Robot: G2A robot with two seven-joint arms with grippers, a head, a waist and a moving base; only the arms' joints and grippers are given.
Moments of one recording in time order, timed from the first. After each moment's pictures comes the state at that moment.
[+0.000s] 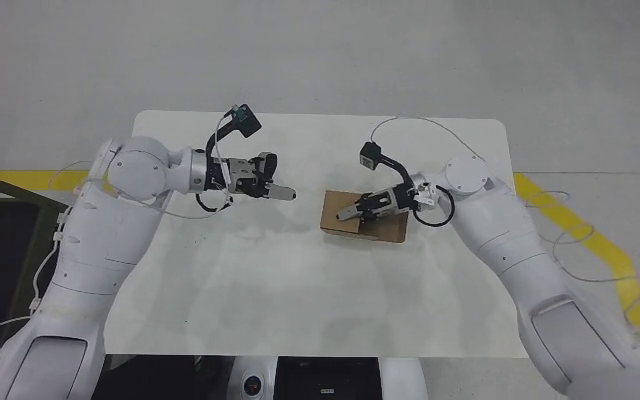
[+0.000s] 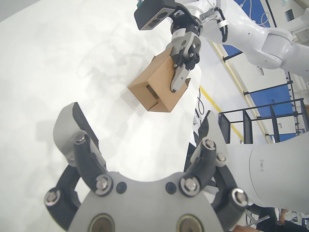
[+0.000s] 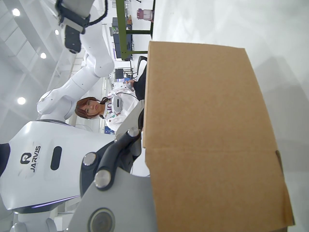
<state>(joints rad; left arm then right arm) 0.75 -1.00 -1.14 -1.43 0.04 -0.57 -1.21 -0.52 -1.26 0.76 -0.83 0.50 -0.36 1.46</state>
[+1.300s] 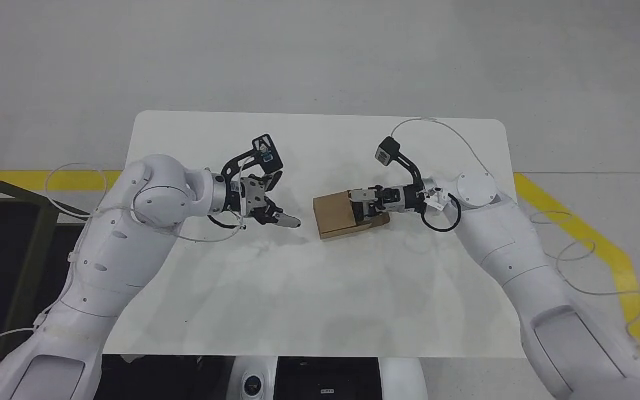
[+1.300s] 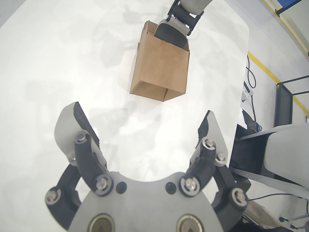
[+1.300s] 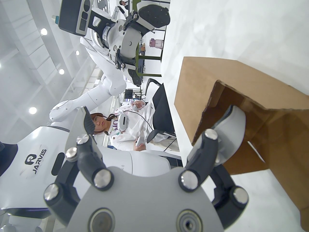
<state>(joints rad) 0.83 -0.97 -1.08 -1.56 0.43 -0.69 -1.04 -0.60 -1.23 0.83 -0.84 0.61 -0.45 1.37</state>
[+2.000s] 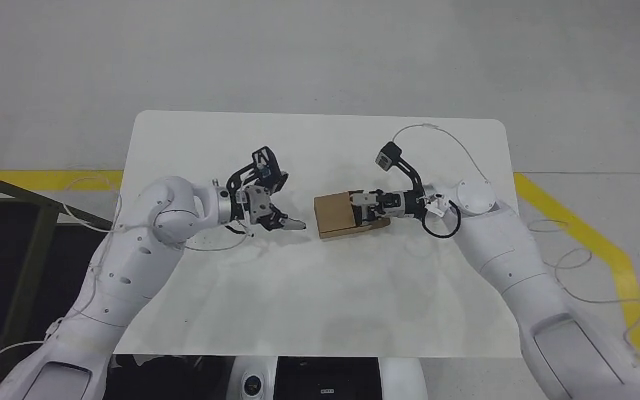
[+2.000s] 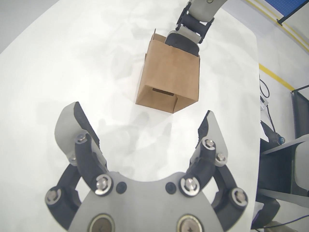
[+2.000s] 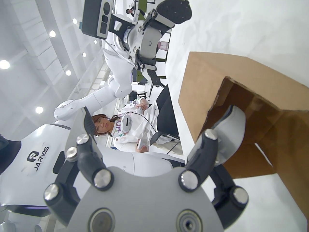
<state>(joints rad) 0.91 -0.98 -1.04 -1.47 0.75 -0.86 -0.55 -0.65 -1.22 0.85 -0.87 0.65 -0.45 1.37</state>
